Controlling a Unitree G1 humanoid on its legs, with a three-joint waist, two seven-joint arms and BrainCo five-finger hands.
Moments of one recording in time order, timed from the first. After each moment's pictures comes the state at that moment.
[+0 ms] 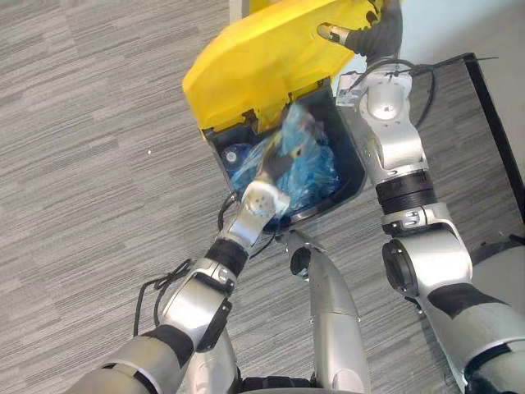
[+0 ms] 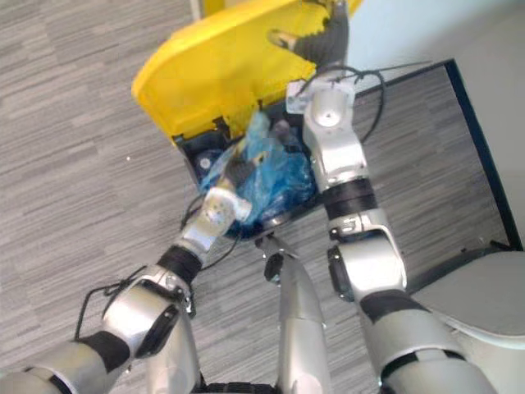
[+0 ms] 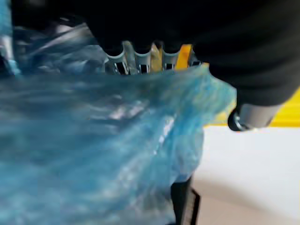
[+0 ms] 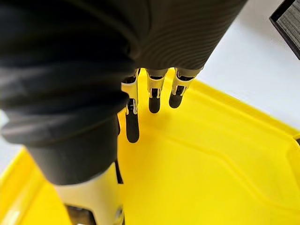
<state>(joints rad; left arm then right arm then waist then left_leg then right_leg) -0.85 -0.03 -0.25 0.78 0.20 0.01 0.26 -1.19 -0.27 0.04 0.56 0.09 0.03 -0.33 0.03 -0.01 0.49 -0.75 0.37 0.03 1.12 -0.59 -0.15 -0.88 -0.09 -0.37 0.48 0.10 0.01</state>
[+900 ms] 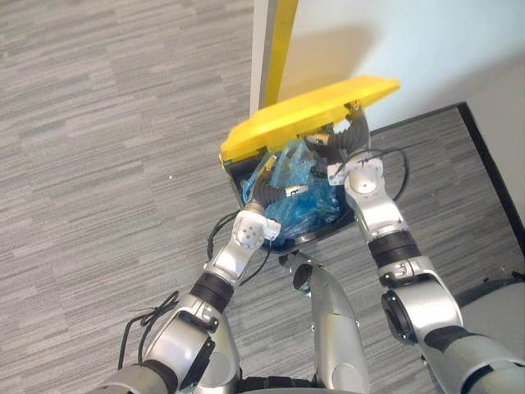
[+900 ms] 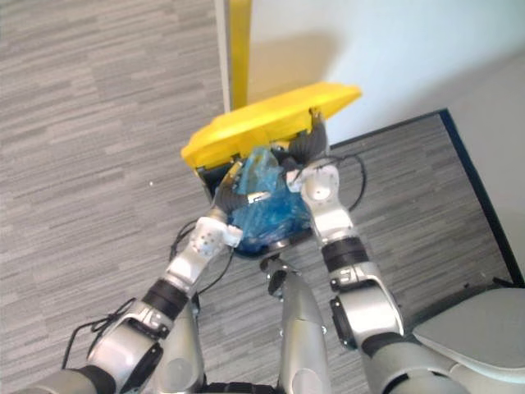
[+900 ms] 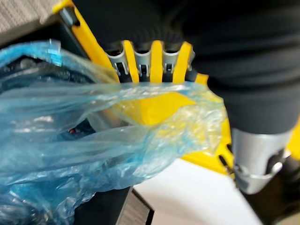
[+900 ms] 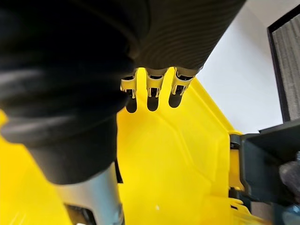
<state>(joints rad) -0.55 0.05 -0.34 0.44 0.08 -0.06 0.24 -0.77 -0.23 0.10 0.47 -0.11 0.04 -0.26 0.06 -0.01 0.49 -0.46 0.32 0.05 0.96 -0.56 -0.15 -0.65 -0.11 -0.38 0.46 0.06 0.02</state>
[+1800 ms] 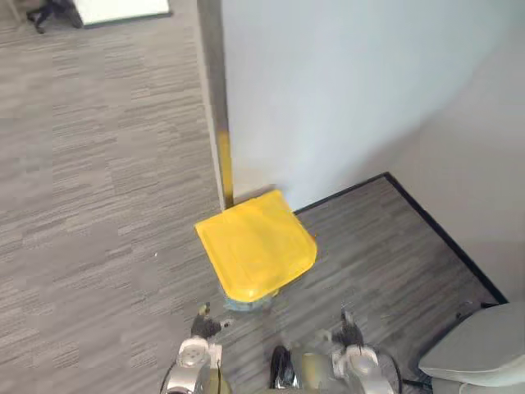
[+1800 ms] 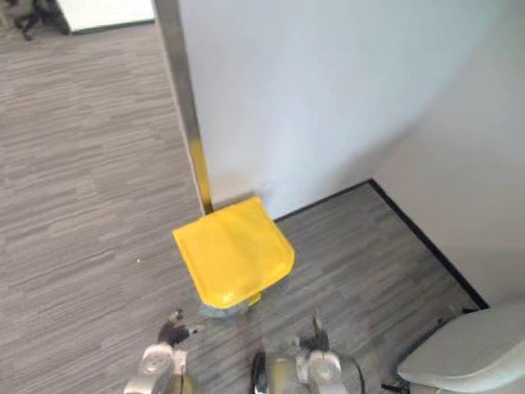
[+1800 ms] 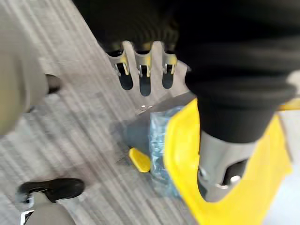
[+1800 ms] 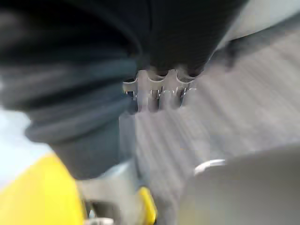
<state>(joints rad) 0.04 0.03 0.03 0.86 0.08 -0.02 0.17 0.07 -0.01 -0.15 0.90 -0.11 0.00 -0.18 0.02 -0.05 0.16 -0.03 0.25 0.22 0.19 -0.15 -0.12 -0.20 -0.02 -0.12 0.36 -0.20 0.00</state>
